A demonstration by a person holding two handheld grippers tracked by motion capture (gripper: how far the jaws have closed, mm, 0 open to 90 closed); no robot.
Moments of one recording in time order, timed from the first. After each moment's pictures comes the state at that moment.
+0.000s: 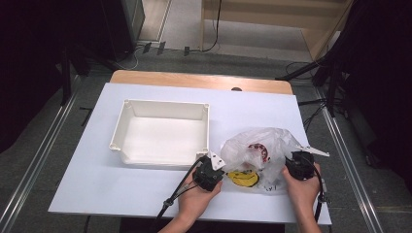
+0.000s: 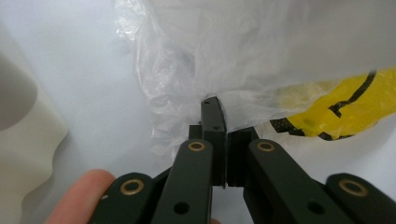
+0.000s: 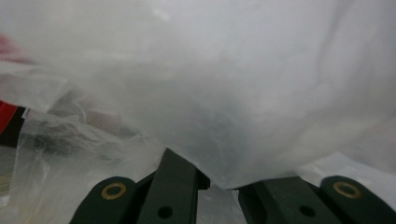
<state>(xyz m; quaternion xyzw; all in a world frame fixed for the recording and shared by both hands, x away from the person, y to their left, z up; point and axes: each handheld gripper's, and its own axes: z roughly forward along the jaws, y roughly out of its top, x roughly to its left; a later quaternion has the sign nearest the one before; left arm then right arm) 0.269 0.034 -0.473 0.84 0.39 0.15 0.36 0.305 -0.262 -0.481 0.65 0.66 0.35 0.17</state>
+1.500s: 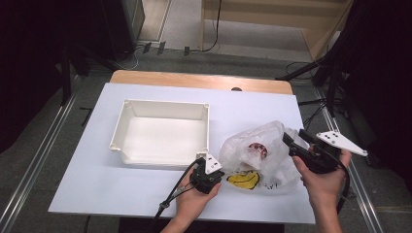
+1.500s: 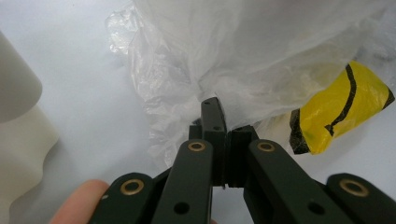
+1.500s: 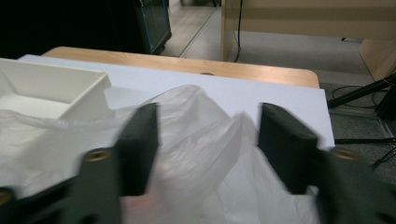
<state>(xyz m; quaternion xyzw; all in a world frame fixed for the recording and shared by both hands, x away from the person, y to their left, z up) 0.265 0.043 -0.475 0.82 0.38 0.13 0.41 0.276 -0.252 -0.363 0.53 0.65 0.47 0.29</state>
